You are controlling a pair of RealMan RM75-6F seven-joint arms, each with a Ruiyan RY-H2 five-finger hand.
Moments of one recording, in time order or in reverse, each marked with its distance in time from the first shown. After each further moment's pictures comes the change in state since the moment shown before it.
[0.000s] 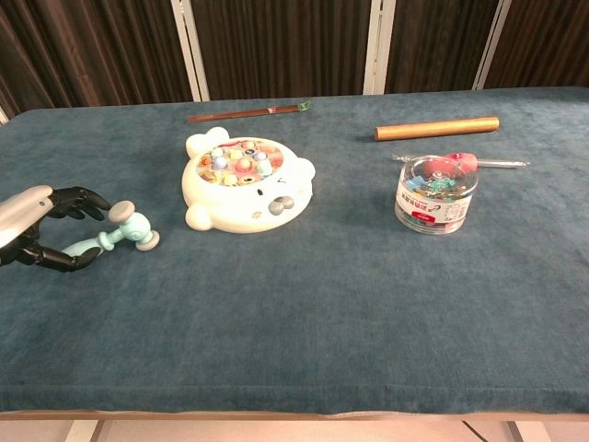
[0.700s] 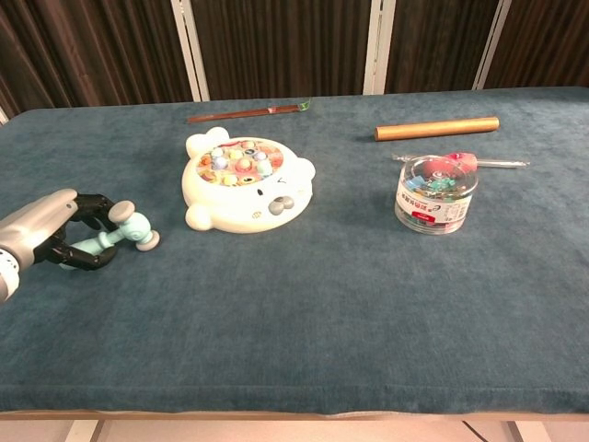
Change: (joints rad) left arm -0.052 -0.084 -0.028 0.099 -0.054 -0.018 0.052; right arm 0.002 0.007 -0.004 0.001 -0.001 0.000 0.015
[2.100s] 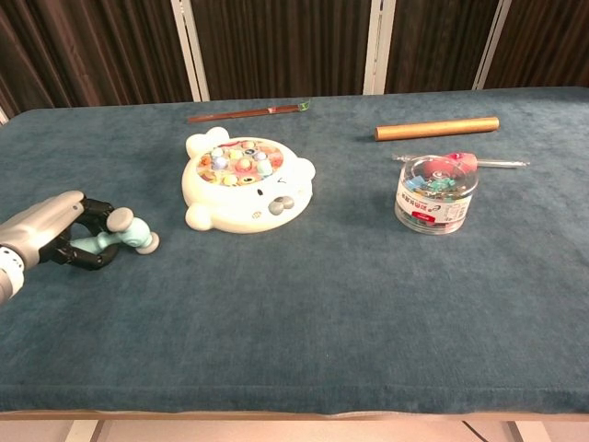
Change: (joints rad) left arm -0.022 0.006 0.010 0.021 -0.010 -0.033 -0.002; right arm -0.003 -0.001 0.001 0.005 0.003 0.009 0.003
